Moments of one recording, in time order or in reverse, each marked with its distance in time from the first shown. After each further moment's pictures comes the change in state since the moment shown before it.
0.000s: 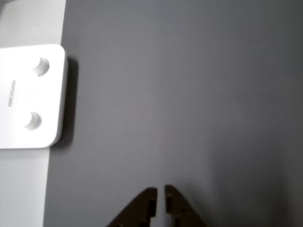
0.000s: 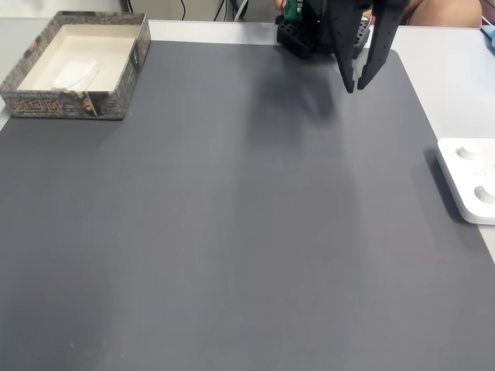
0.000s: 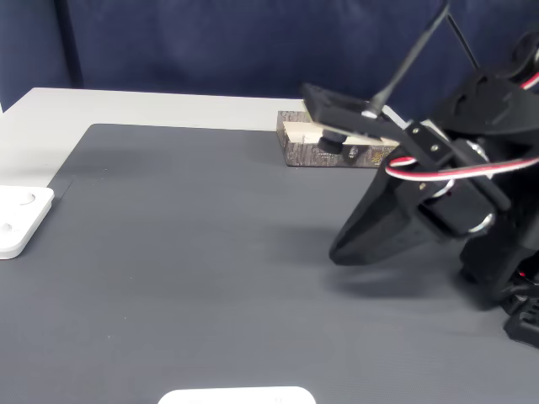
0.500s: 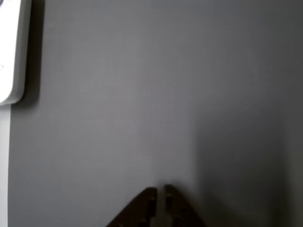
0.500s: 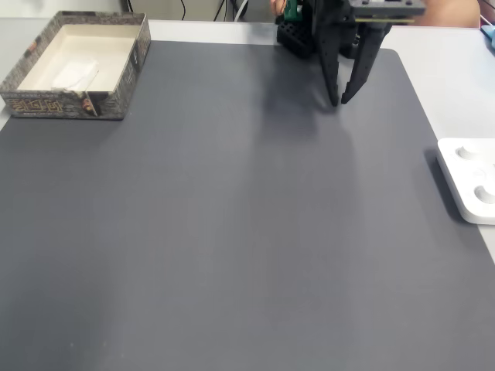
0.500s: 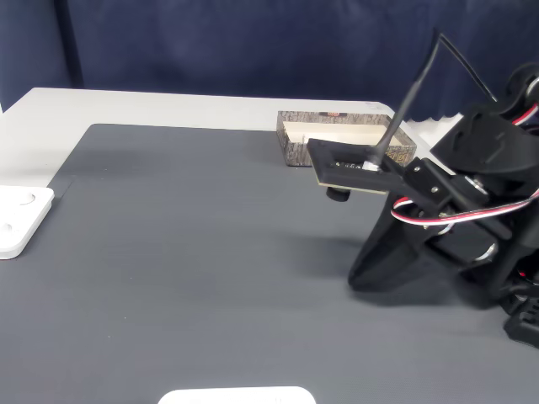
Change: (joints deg) arm 1.9 8.4 6.8 9.2 2.1
